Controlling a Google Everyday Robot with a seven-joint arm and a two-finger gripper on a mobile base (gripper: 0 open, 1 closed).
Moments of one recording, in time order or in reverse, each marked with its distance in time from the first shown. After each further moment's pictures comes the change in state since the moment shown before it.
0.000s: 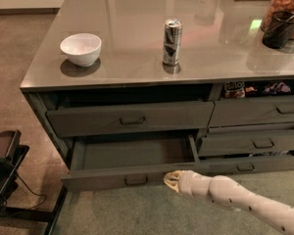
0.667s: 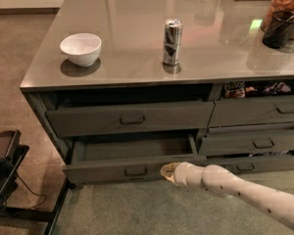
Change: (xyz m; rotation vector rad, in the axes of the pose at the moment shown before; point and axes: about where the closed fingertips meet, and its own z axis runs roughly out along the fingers) arm 0.000 -0.026 0.030 -0.007 0.016 -0.009
